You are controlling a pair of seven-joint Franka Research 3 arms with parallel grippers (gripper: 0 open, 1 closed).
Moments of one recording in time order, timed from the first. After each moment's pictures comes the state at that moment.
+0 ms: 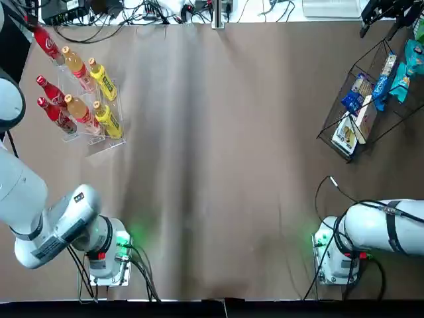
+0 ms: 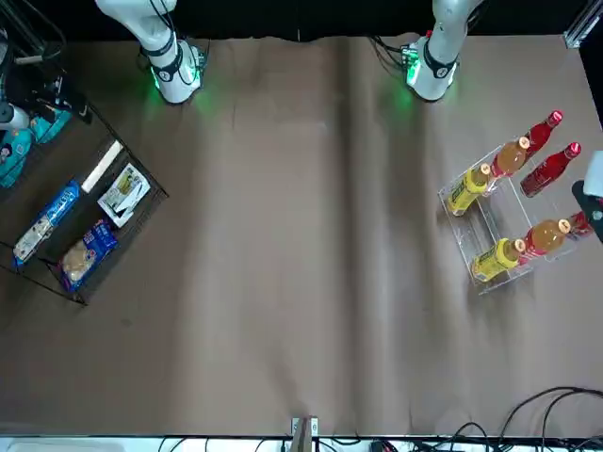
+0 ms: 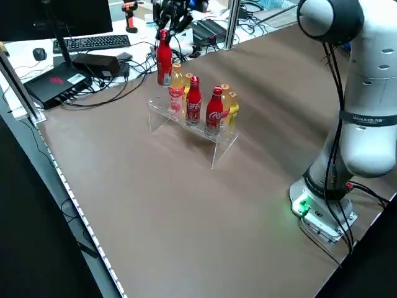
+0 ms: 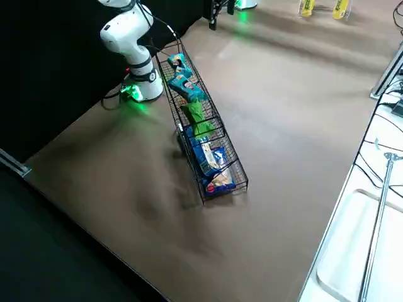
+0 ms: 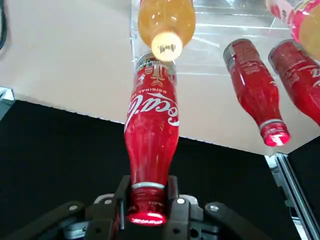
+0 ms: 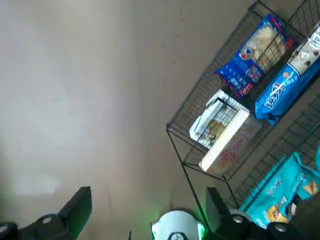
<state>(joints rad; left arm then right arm) 0.62 0.34 -0.71 -1.45 0.88 1.41 1.14 0.05 -0.23 -0.06 -1.80 0.05 1.45 0.05</state>
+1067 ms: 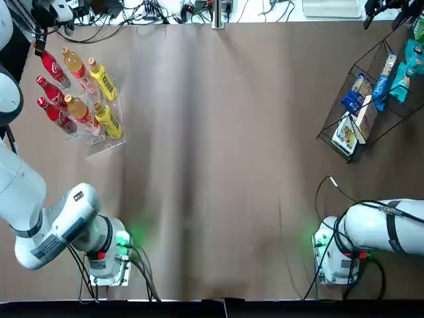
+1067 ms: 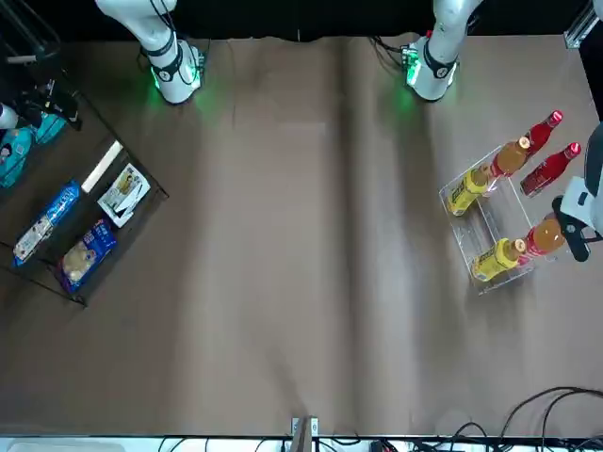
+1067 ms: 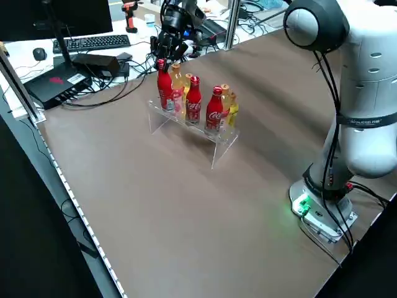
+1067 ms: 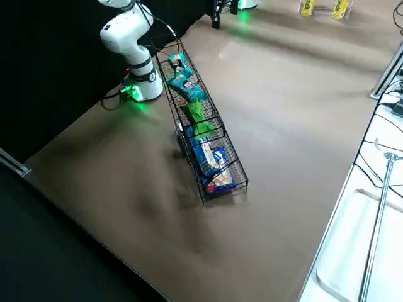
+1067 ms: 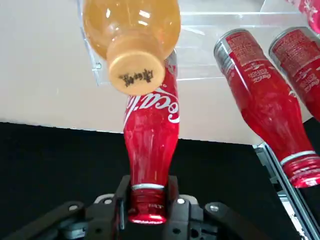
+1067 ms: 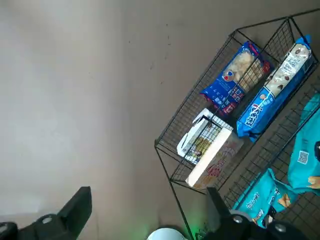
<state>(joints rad) 0.66 0.42 -0.70 -1.55 0.94 1.42 1.12 0.05 -0.23 -0.06 -1.78 -0.01 1.52 0.05</state>
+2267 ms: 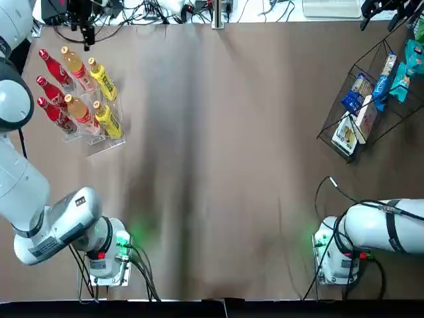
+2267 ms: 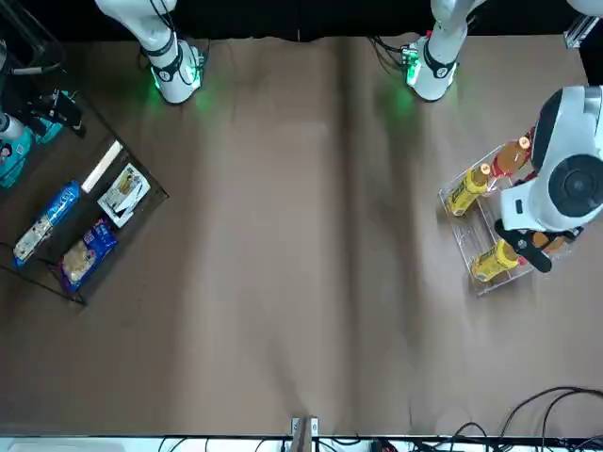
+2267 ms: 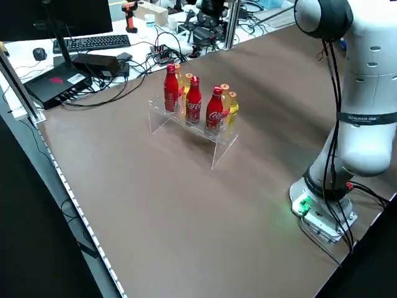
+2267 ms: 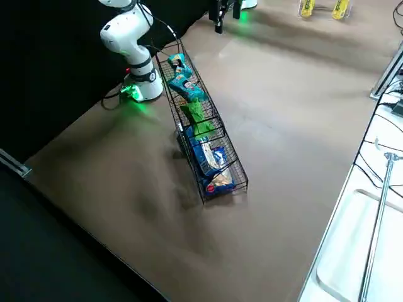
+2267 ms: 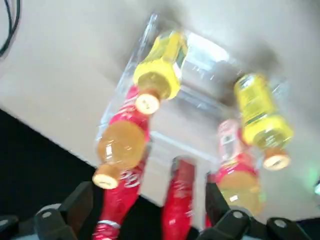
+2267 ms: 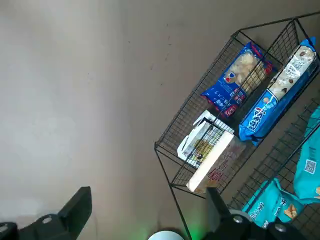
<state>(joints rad) 0.51 0.37 -0.79 -1.52 0.65 1.42 0.42 0.05 -0.21 -0.06 -1.78 -0.01 1.53 0.05</state>
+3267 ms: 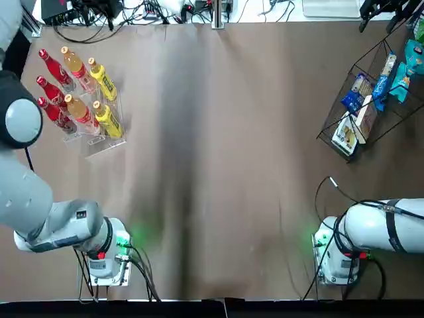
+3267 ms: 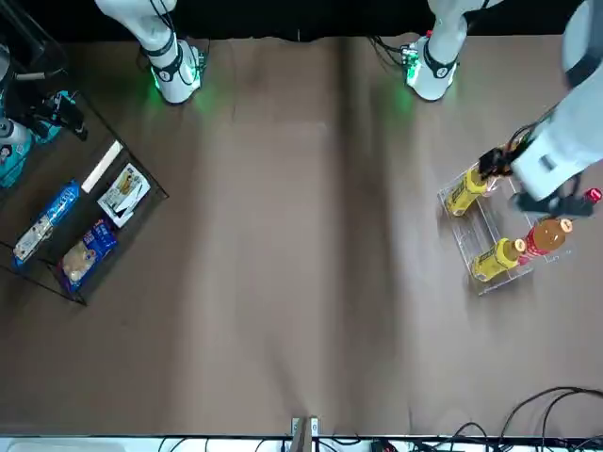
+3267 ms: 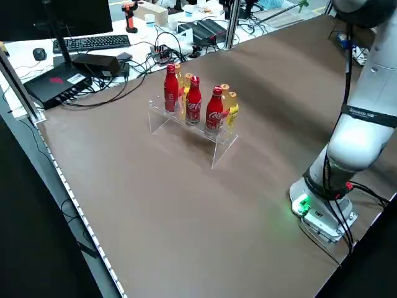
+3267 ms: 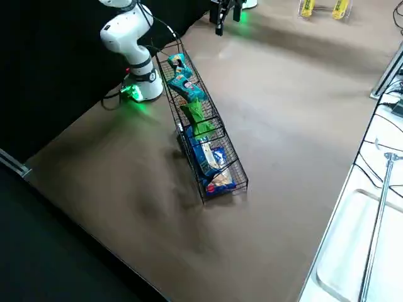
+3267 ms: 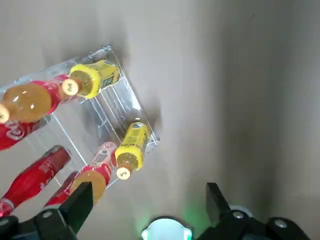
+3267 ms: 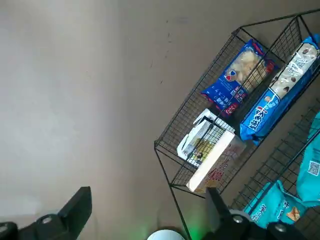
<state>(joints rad) 0.10 0.16 -0.28 -1.42 0.08 1.38 -0.07 0.05 -0.20 -0.06 -1.79 -0.01 1.53 0.05</state>
